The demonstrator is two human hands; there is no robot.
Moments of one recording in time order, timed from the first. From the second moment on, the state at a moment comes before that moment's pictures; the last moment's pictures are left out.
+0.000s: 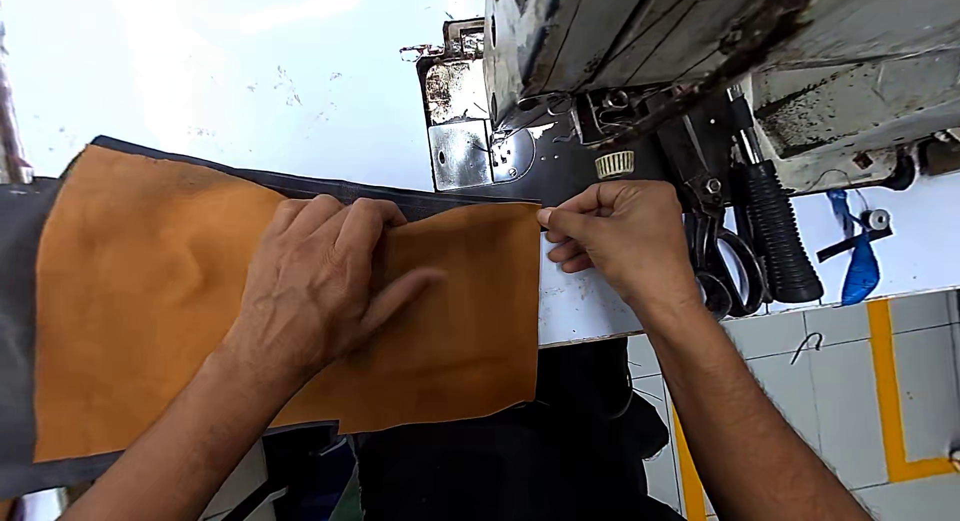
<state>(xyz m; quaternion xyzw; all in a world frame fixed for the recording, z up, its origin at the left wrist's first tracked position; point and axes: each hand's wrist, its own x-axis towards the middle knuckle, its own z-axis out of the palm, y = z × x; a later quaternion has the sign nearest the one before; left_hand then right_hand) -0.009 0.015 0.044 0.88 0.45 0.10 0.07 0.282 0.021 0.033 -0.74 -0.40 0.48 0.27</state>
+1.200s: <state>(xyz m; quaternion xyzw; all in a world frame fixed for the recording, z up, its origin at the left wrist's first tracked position) 0.103 -0.026 0.077 0.78 0.47 0.22 0.35 0.282 0.012 0.038 -0.73 -0.51 0.36 0.26</state>
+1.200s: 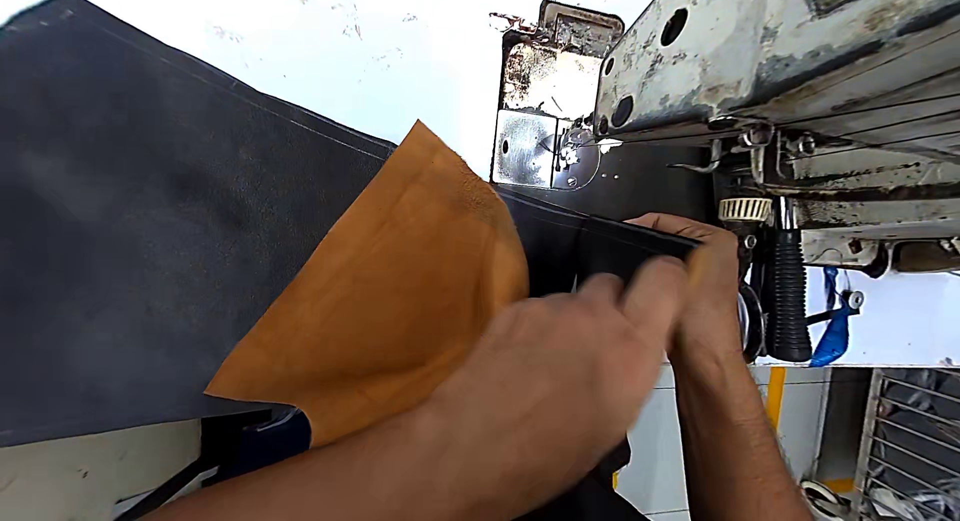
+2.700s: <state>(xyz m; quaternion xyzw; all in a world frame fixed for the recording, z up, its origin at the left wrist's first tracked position) 0.053 0.062 0.041 0.78 0.44 0.22 0.40 0.244 -0.027 0.038 -0.66 -0.50 0.35 0.43</state>
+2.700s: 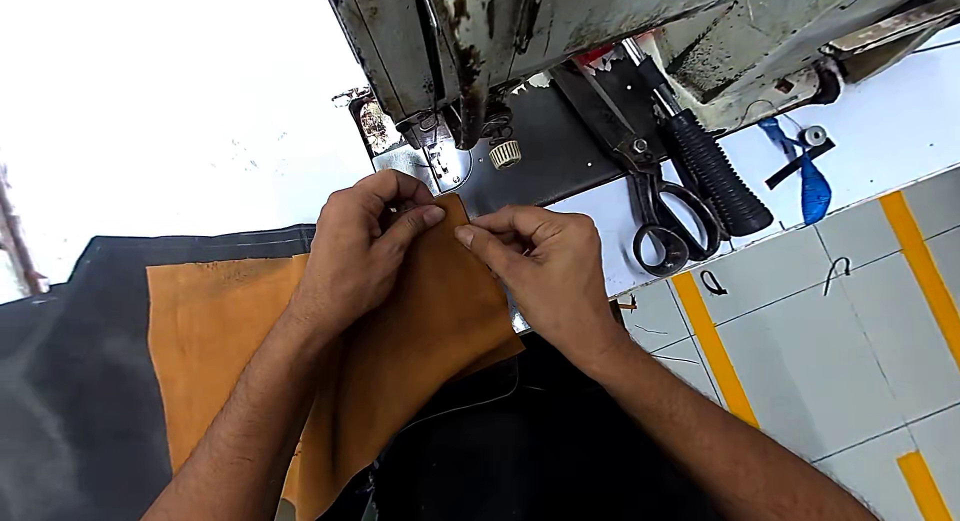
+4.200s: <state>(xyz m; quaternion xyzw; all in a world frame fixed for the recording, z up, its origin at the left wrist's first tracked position) 0.092 0.113 0.050 0.77 0.60 0.01 0.23 0.244 0.052 0.021 -0.75 -0.43 0.42 0.28</state>
